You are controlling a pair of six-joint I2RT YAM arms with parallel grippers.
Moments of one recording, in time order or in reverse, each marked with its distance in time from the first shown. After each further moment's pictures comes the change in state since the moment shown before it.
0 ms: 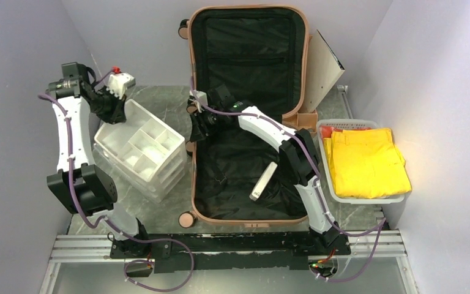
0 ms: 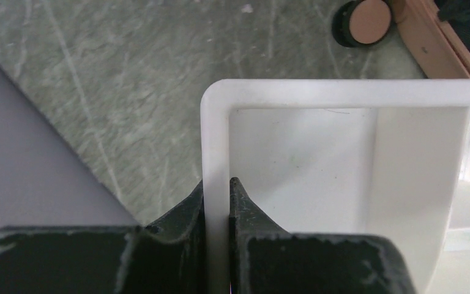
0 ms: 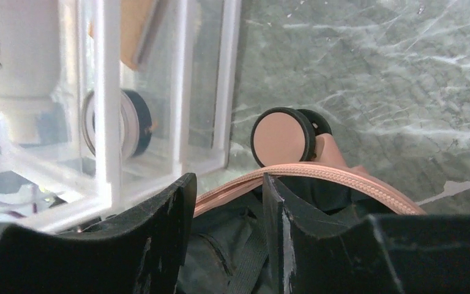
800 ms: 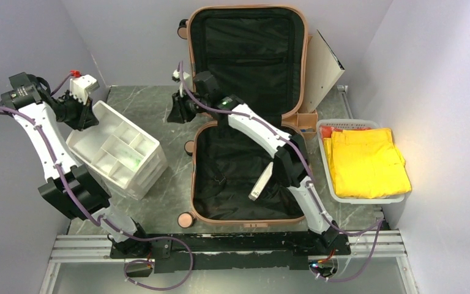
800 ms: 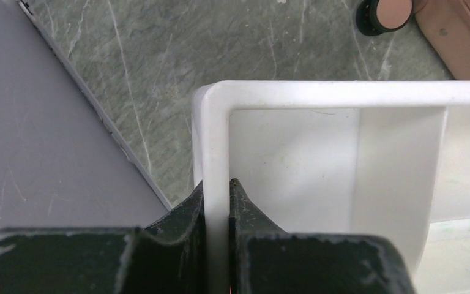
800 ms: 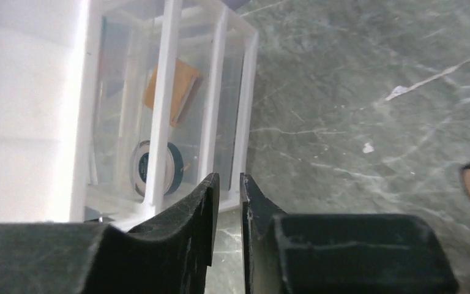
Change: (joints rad) left arm 0.328 0.011 0.107 -0.151 0.207 0.253; right arm 0.086 0.043 0.266 0.157 0.106 0.116
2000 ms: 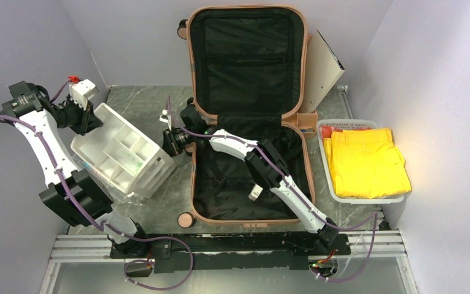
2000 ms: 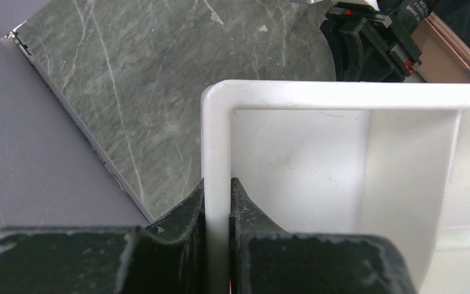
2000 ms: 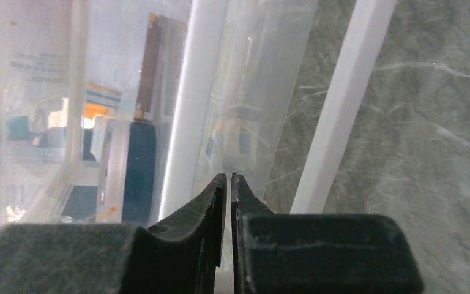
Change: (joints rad) left arm 0.029 -0.068 -0.117 0.042 0.143 0.069; right arm 0.087 0.346 -0.042 0.337 -0.369 0.312
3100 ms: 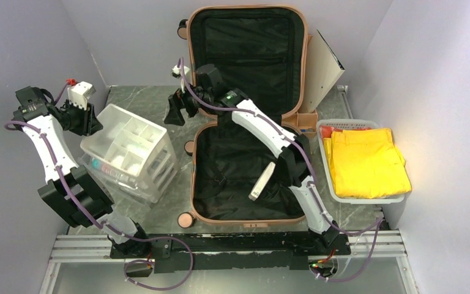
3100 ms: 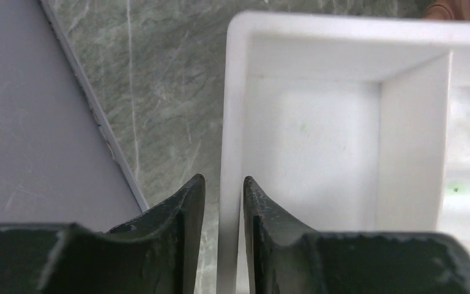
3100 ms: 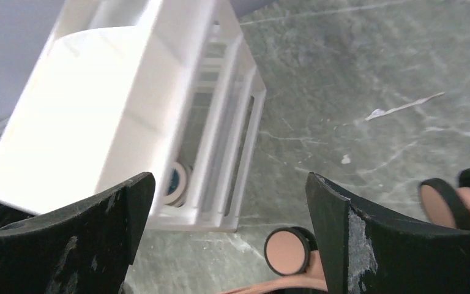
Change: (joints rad) left arm 0.004 -0.008 -0.180 0.275 -0.106 -0.256; right arm -0.096 -0.297 0.148 -0.409 0.303 -0.415
